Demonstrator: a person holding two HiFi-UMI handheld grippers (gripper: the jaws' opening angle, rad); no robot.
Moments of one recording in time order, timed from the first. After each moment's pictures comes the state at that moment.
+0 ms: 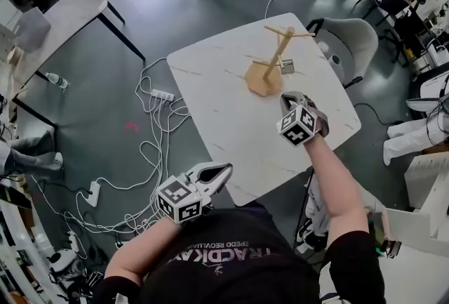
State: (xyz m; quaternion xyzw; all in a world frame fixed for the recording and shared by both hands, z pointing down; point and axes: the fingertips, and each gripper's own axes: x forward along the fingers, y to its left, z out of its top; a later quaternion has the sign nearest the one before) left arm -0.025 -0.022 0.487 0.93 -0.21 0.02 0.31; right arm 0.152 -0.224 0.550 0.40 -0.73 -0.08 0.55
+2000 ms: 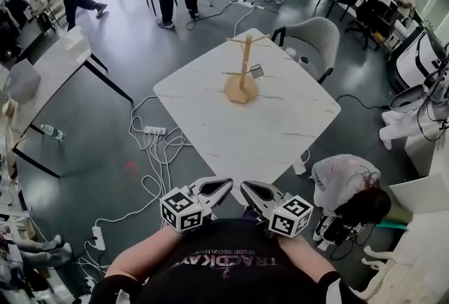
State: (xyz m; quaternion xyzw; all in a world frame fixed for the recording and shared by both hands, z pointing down) left arm -0.030 0.047 0.468 0.96 -0.10 0.05 0.26; right arm -0.005 0.063 0.464 0.44 -0.84 0.32 -0.02
